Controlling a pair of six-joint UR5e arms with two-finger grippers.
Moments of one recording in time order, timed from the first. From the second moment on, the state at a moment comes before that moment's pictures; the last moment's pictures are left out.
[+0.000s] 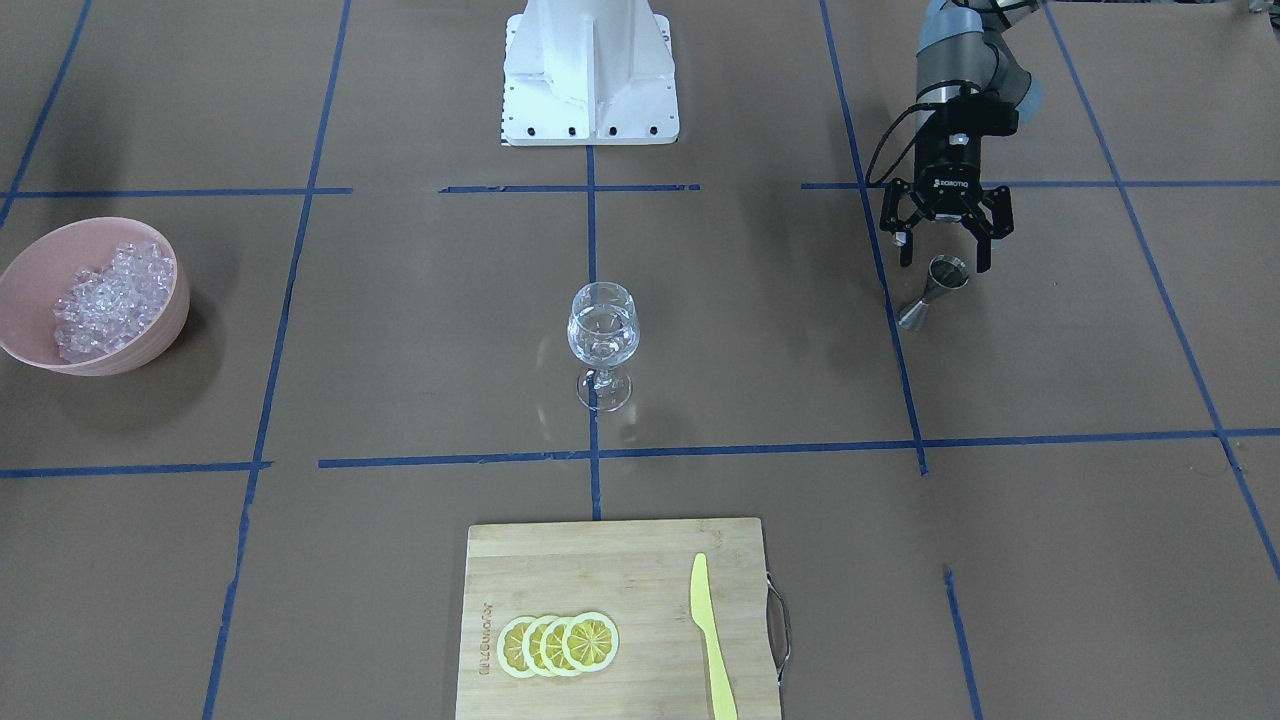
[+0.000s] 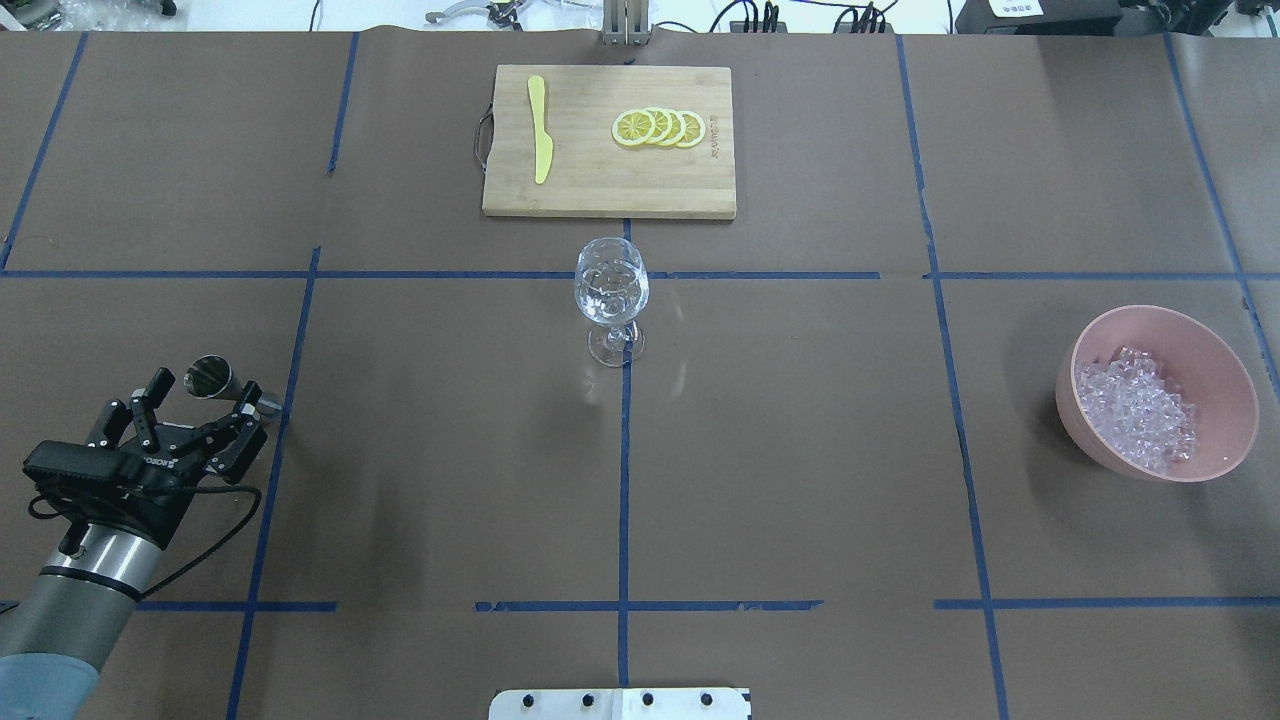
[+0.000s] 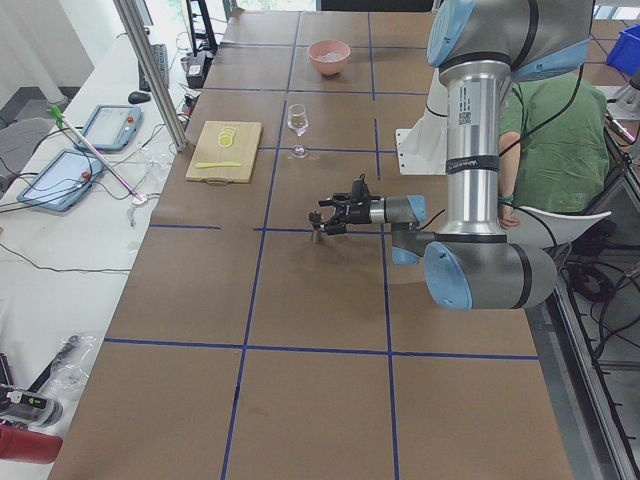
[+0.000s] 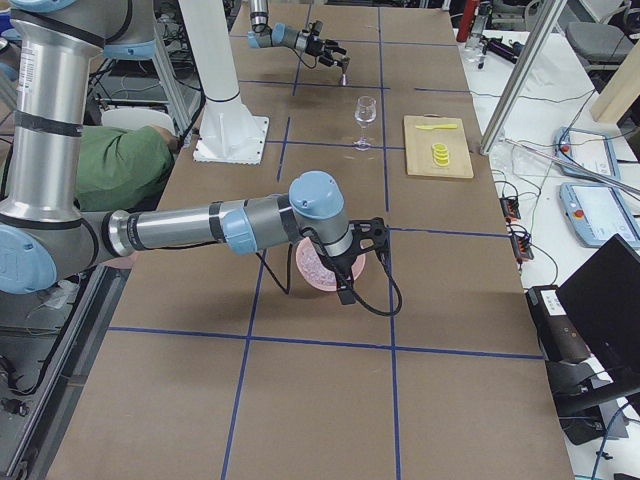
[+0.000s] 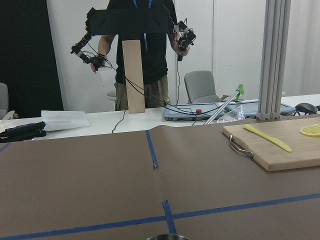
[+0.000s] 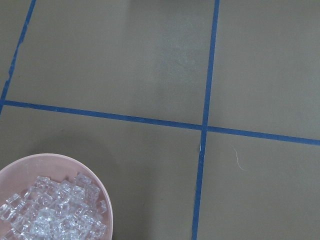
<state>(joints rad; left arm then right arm) -0.12 -1.45 -1.65 -2.92 -0.41 -0.99 1.59 -1.78 1.95 -1.41 2.35 0.10</state>
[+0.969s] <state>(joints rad) -0.11 -1.50 -1.53 -2.93 -0.40 -1.06 1.59 -1.78 1.95 -1.41 2.35 0.10</state>
